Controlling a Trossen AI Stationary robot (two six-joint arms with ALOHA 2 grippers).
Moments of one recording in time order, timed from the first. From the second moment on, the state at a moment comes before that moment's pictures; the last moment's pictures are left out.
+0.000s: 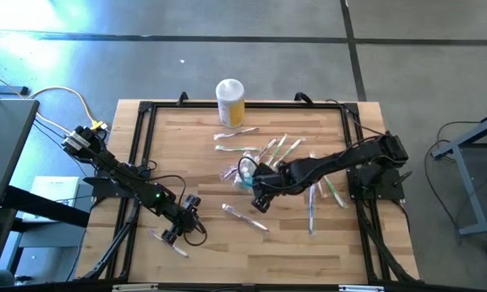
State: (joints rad) left arm -0.59 1.42 0.57 -0.15 -0.01 -0.09; right arm 0.22 1.76 1.44 -0.84 0.23 0.81
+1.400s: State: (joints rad) left arm -0.59 1.42 0.57 -0.17 -0.01 -0.07; right arm 0.08 2.10 2.02 -1.42 -0.01 0.76
